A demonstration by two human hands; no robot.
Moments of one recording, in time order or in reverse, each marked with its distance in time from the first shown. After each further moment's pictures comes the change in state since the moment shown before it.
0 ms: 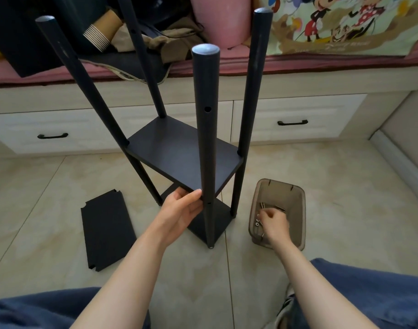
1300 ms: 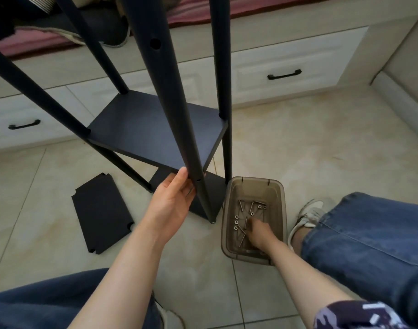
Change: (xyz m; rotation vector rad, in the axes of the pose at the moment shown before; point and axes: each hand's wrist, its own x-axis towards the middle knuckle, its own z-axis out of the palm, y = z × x) left_hand -0.021 -0.029 0.021 -0.119 0.025 -0.004; right_hand -0.007 0.116 0.039 -0.600 -0.441 0.038
